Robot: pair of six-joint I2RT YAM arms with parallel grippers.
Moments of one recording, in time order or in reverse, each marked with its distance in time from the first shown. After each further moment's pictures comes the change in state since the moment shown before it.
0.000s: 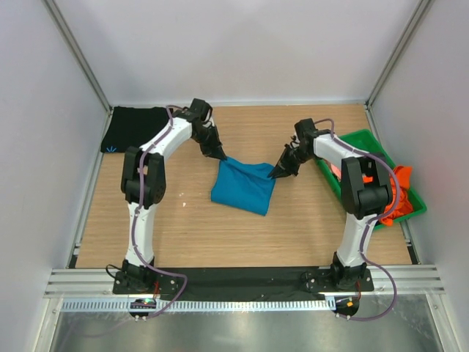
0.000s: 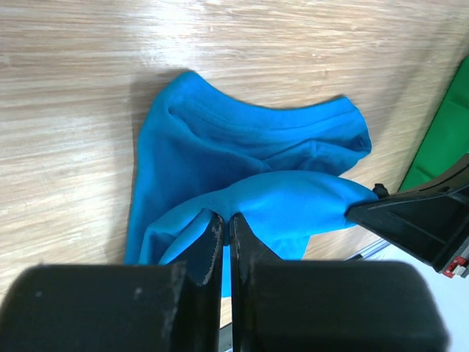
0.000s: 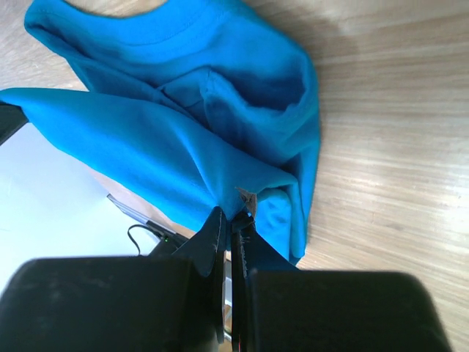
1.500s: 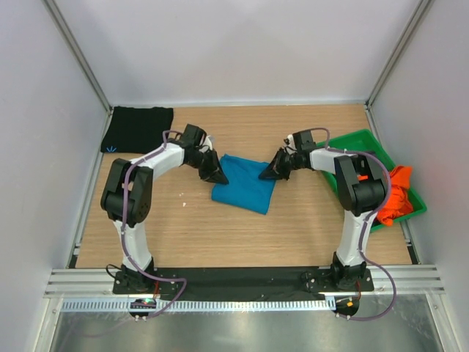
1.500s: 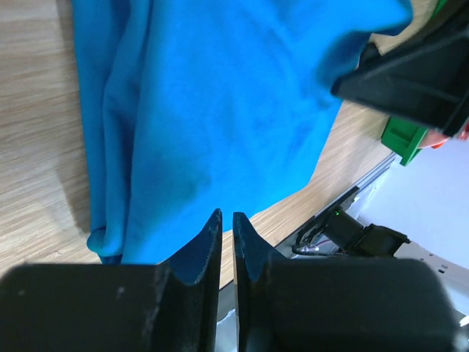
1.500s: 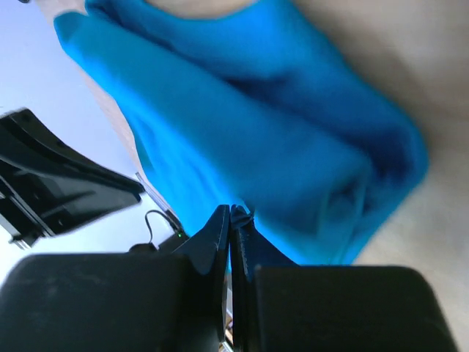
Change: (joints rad) left arm -0.023 -0.283 -0.558 0.313 0.193 -0.010; right arm 0.004 0.017 -0.202 0.443 -0.182 0.049
